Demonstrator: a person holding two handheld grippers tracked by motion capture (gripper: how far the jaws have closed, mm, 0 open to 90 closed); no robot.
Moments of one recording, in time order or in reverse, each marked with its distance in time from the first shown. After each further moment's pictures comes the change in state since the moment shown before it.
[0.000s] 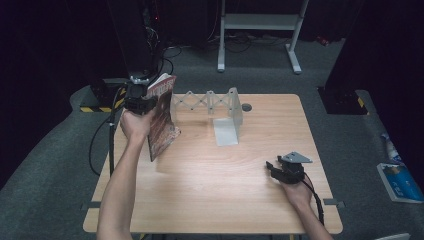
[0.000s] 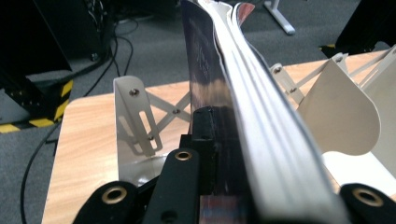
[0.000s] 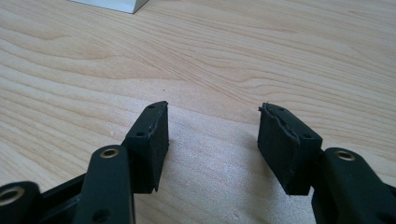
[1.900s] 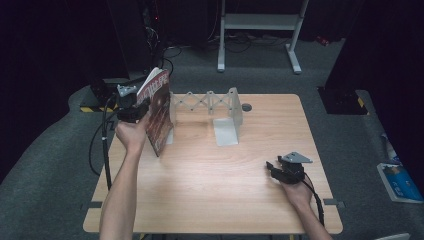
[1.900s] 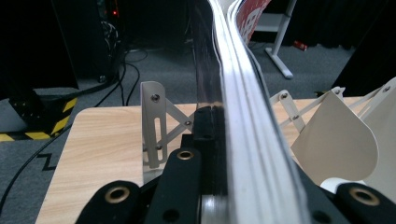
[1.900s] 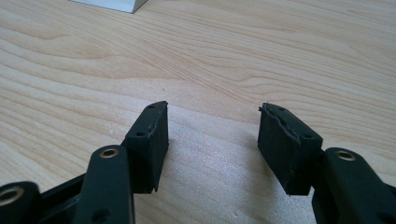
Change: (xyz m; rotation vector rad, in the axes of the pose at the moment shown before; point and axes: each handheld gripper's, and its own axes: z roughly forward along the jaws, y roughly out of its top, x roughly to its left) left arm 0.010 -0.030 -0.017 -0.194 0.015 -0.106; right arm 0.000 0.000 -0.001 0.004 -0.002 0.002
